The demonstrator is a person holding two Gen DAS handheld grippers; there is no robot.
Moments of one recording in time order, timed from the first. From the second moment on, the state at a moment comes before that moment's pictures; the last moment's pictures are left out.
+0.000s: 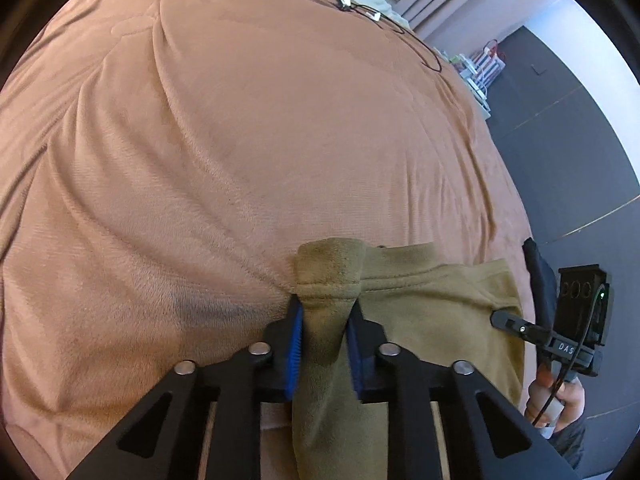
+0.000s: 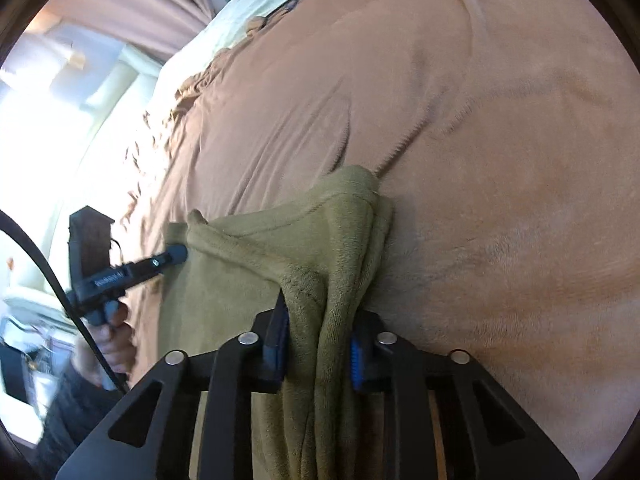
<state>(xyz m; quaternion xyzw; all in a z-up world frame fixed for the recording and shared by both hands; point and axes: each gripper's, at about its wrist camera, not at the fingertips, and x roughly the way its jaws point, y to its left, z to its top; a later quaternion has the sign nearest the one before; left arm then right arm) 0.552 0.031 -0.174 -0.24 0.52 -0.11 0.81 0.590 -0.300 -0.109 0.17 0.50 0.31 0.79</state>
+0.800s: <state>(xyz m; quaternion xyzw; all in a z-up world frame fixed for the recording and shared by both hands) 0.482 0.014 -0.046 -0.23 0.45 -0.14 0.85 0.487 -0.289 0.002 0.08 0.42 0.28 0.86</state>
